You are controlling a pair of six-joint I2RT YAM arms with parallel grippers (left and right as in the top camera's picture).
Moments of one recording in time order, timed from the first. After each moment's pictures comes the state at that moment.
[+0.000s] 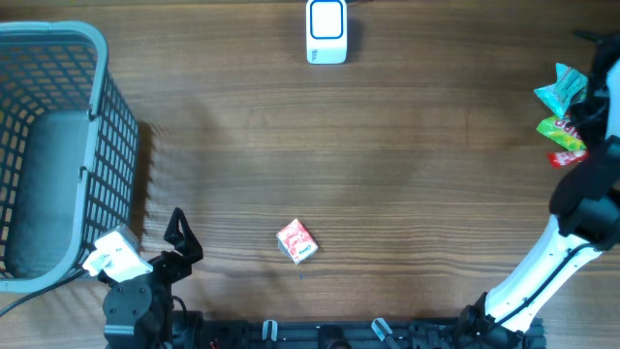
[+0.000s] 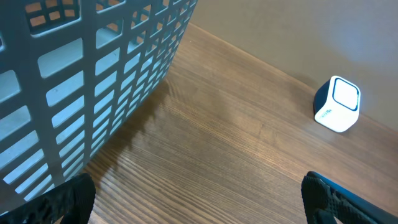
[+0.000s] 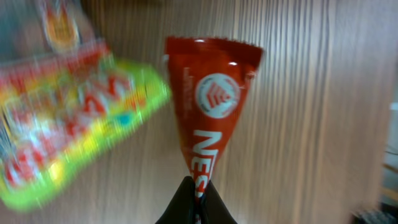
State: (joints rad) left arm -0.05 0.01 0.46 -0.84 -0.26 -0.48; right arm -0.48 2.23 1.99 -1.40 0.50 0.98
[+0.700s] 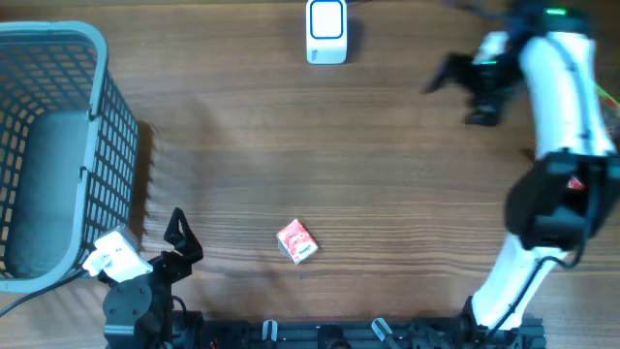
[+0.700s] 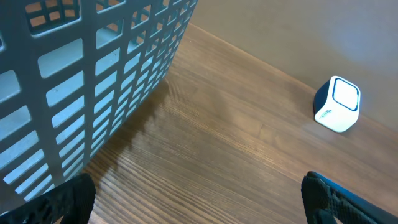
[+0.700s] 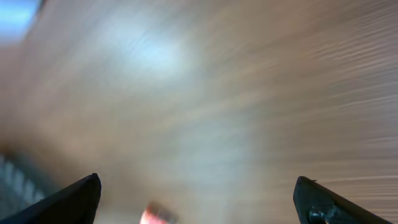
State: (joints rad) left arm -0.05 0.01 0.46 -0.84 -0.26 -0.48; right arm -0.04 2.09 1.96 -1.43 -0.41 0.37
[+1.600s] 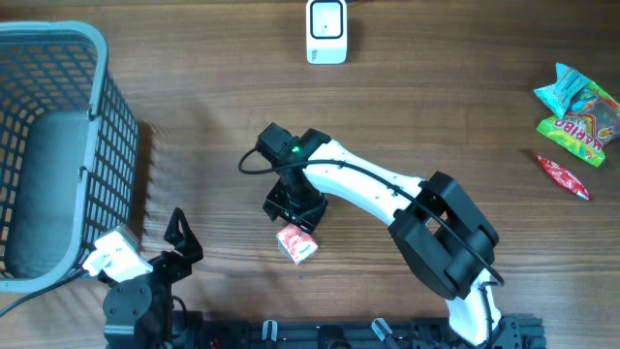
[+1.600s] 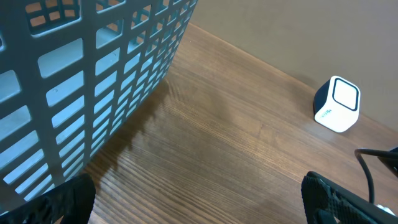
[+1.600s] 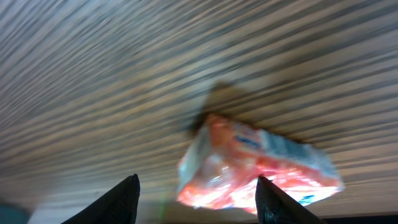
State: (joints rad) left arm -0.05 0.01 0.46 -0.84 -0.26 -0.48; right arm 0.84 2.09 1.50 -0.98 -0.40 1.32
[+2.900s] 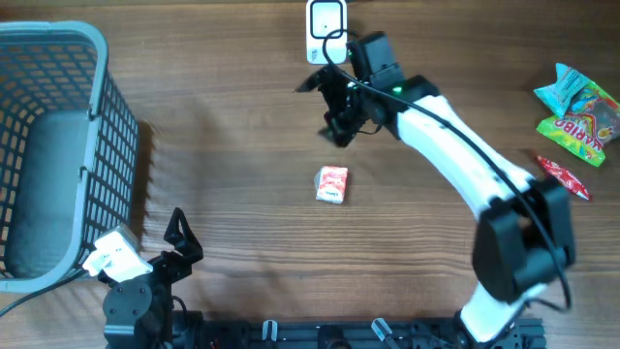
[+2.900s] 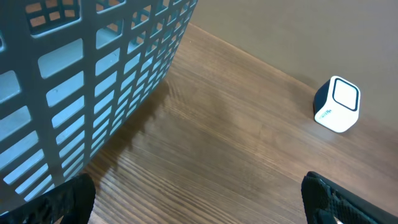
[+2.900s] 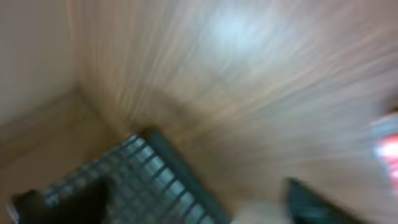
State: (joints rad) left arm -0.05 0.01 0.46 -0.84 -0.26 -0.48; right arm 0.44 1.88 1.47 -0.53 -0.47 1.33
